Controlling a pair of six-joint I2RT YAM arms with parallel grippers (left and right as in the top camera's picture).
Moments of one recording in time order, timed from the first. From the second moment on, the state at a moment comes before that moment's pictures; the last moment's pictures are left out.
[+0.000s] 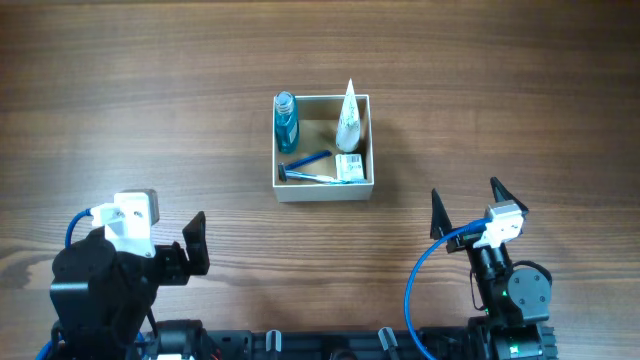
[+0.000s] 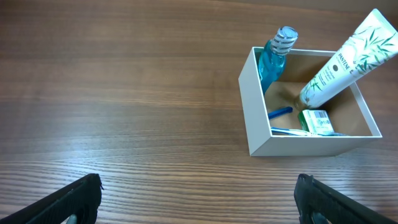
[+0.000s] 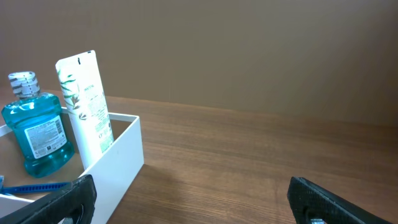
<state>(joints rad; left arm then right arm) 0.01 0.51 0.96 -1.07 0.08 -0.07 0.10 0.02 0.01 0.00 -0.09 -0.04</state>
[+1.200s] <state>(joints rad) -0.02 0.01 0.03 0.12 0.10 0.02 0.10 0.01 0.01 0.00 -0.09 -0.04</state>
